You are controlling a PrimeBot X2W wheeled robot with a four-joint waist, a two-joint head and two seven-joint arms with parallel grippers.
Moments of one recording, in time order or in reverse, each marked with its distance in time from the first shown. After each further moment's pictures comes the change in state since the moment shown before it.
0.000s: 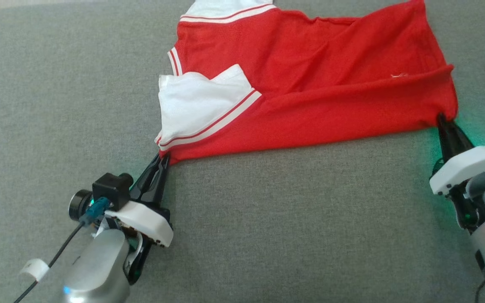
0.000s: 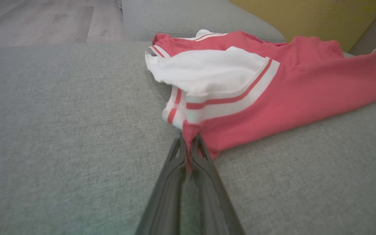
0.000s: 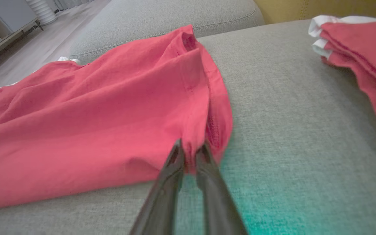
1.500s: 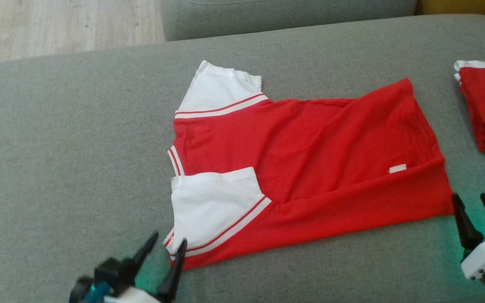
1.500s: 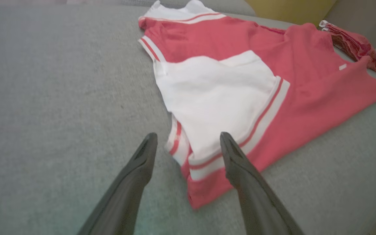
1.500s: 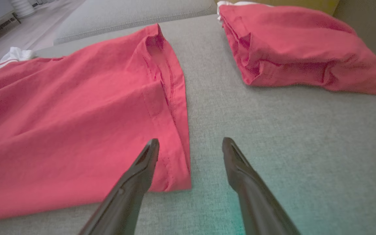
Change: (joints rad) left arm 0.454 0.137 -0.041 -0.450 -0.056 0.133 0.150; right arm 0.426 -0.117 -0.061 -0.236 0.020 0.000 -0.022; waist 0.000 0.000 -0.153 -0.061
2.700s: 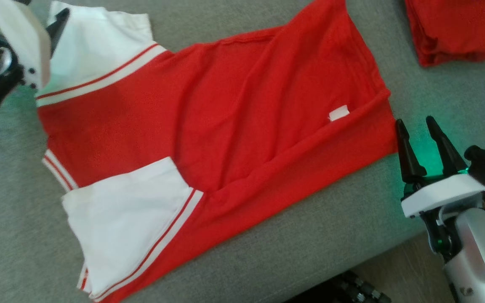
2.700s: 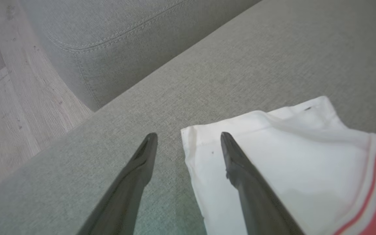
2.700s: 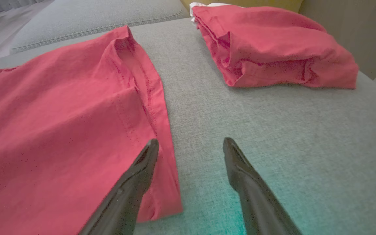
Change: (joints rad) left arm -1.182 0.258 -0.308 0.468 -0.273 -0.160 0.572; right arm -0.200 0.224 -0.027 -0.139 -0.188 0.000 -0.033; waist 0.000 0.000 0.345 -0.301
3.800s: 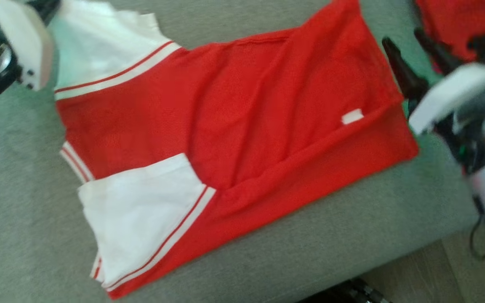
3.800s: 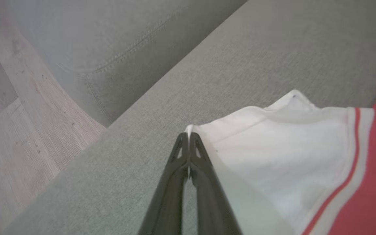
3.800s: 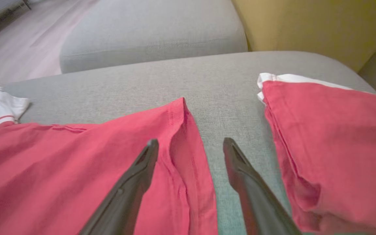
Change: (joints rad) left arm -0.136 0.093 -0.341 -0.057 -0.143 0.000 -0.110; right arm -0.329 -0.130 0.169 -0.060 0.177 0.000 0.343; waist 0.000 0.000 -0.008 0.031
